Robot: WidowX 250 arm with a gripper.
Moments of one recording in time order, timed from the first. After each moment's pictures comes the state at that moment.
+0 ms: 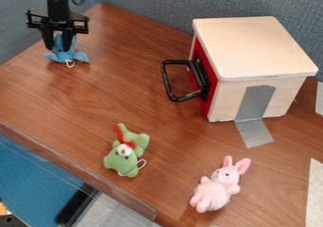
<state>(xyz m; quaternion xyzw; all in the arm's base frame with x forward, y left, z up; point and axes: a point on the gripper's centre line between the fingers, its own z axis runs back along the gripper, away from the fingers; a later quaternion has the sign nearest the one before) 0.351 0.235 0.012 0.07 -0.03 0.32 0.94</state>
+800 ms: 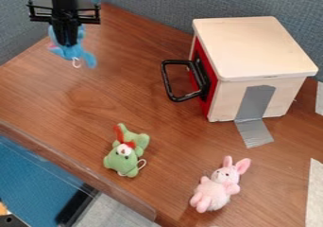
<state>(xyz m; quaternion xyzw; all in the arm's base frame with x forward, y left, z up) 0.315 0.169 0.072 0.04 -0.10 0.33 0.94</state>
